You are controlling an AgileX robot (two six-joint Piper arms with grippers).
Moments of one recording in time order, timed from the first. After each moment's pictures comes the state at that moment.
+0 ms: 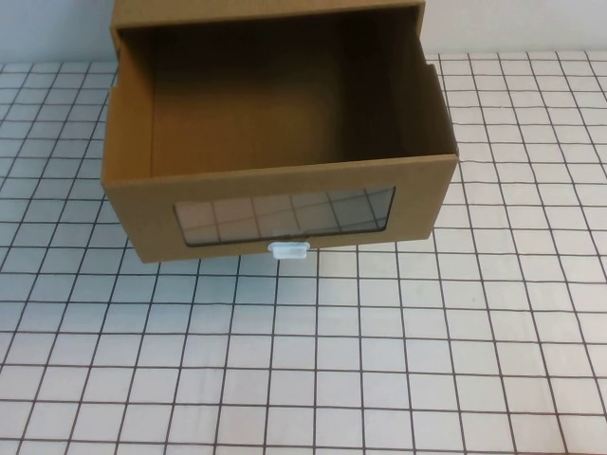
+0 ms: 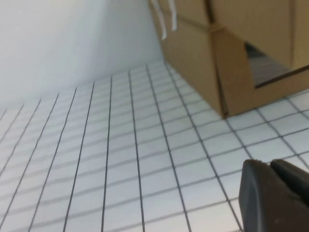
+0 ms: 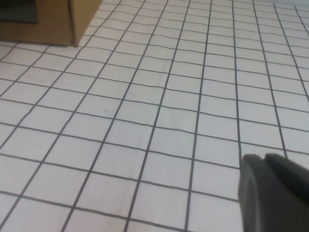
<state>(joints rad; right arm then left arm) 0.08 -0.01 0.02 0.19 0.36 -0.23 -0.12 -0.01 0.03 -0.10 0.19 0.38</state>
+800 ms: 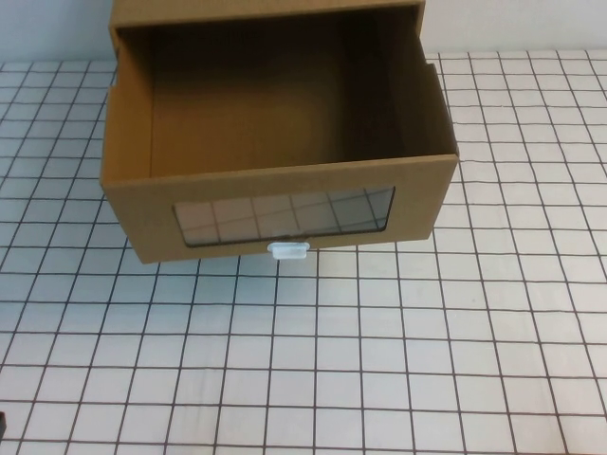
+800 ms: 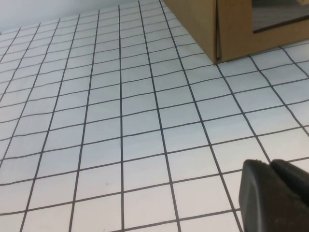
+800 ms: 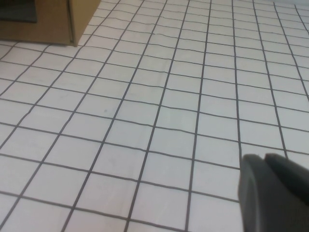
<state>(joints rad) 0.08 -0.01 0.02 0.19 0.36 -0.23 -0.10 -0.01 0.03 -0.07 0.36 0.25</state>
